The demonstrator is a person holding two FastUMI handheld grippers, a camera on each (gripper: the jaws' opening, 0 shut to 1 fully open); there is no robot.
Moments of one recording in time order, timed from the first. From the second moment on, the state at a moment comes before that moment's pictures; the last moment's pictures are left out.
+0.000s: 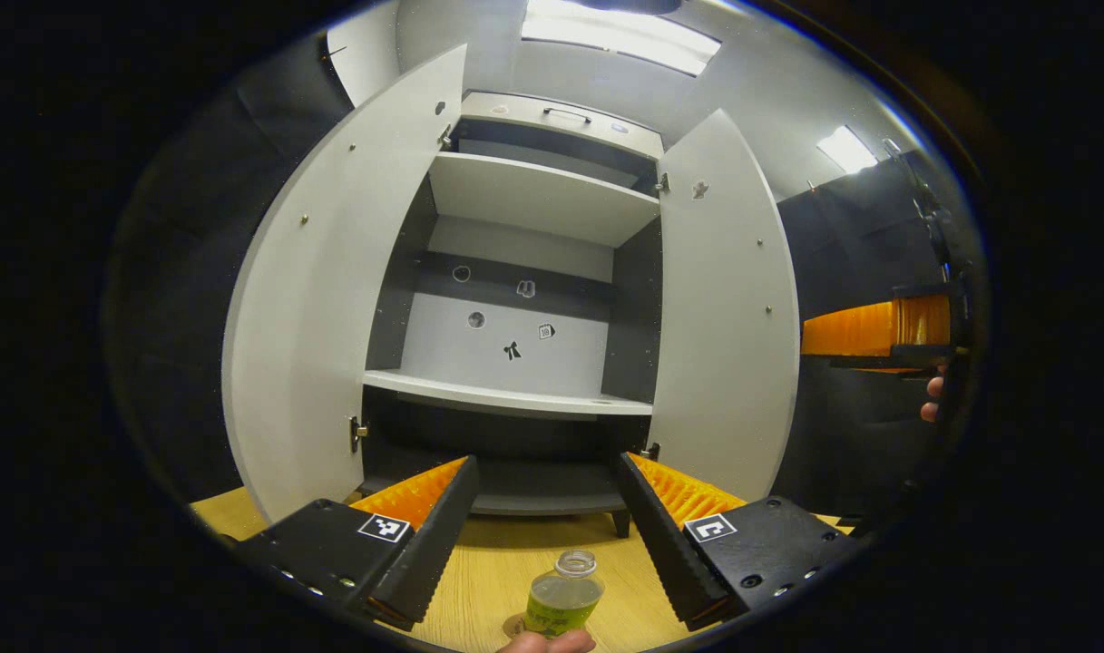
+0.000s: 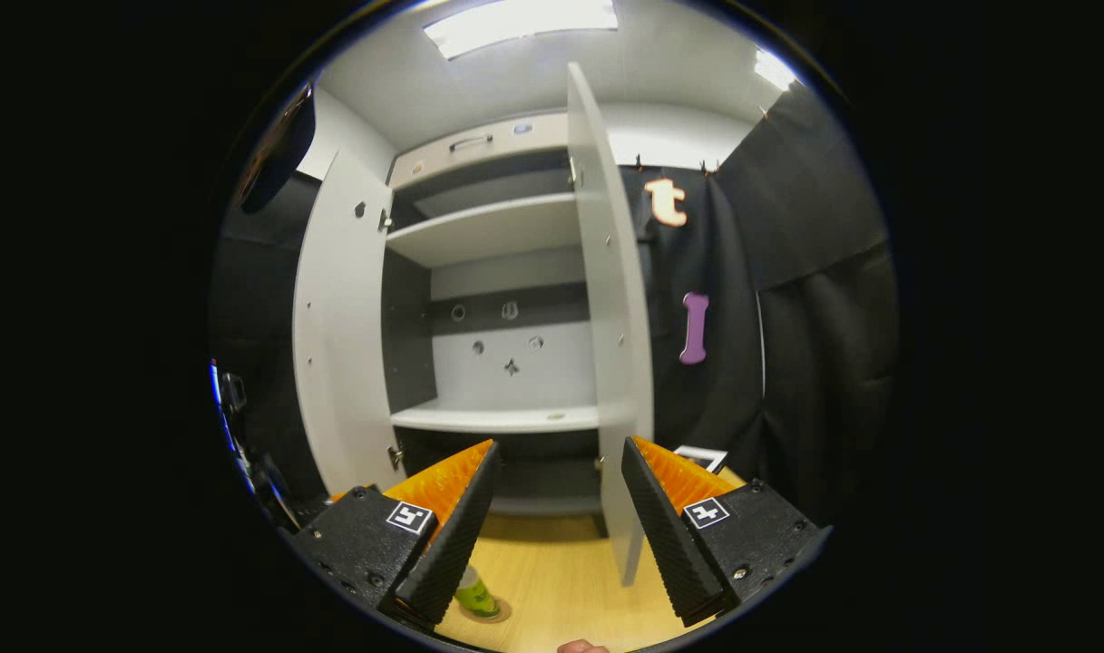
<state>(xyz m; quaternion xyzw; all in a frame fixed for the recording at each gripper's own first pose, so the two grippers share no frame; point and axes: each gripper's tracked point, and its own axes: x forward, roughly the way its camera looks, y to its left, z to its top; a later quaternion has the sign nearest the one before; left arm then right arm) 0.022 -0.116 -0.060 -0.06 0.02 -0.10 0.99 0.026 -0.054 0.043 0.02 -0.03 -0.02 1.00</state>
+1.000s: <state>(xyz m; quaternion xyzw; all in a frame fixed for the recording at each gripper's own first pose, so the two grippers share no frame) 0.000 -0.063 -0.060 -0.06 0.06 -0.05 1.00 0.120 -0.212 0.171 0.02 -0.12 -0.17 0.98</state>
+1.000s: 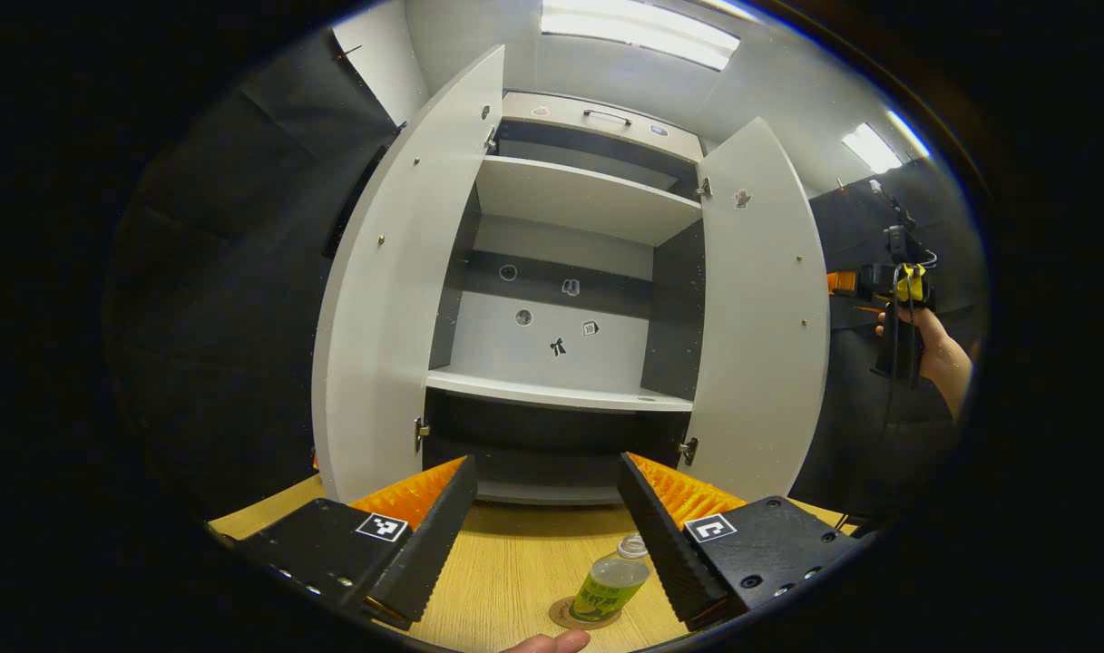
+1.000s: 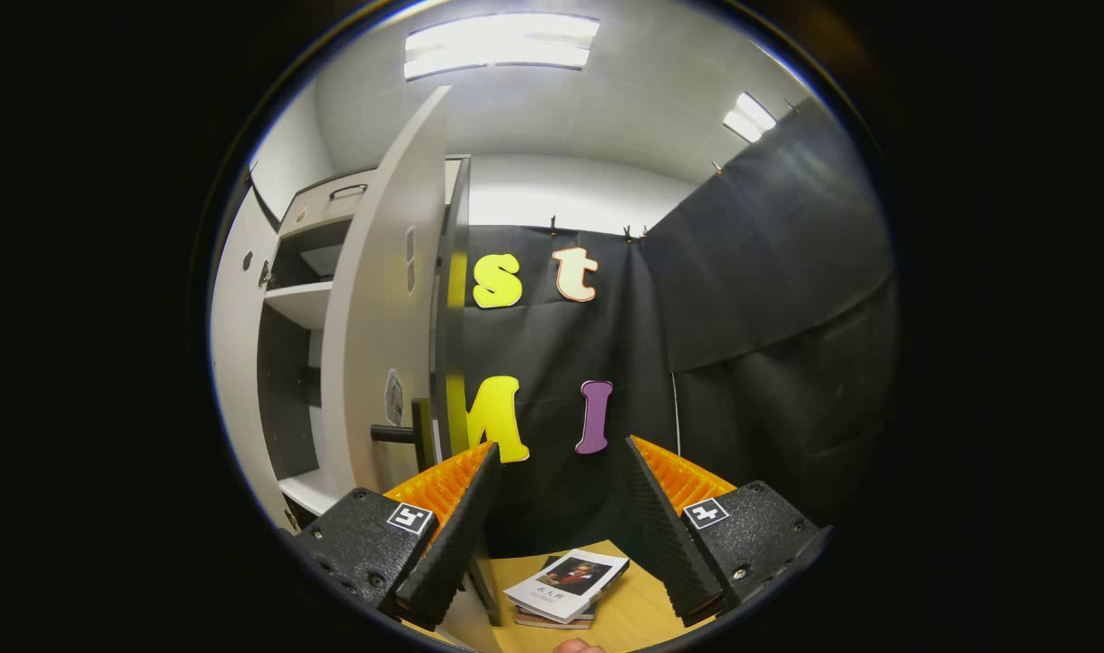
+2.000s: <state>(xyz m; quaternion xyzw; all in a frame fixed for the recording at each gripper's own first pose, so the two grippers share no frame) -0.002 -0.036 -0.052 -0.02 0.05 -0.03 1.00 0.149 -0.059 0.161 -0.03 -0.12 -0.02 0.99</state>
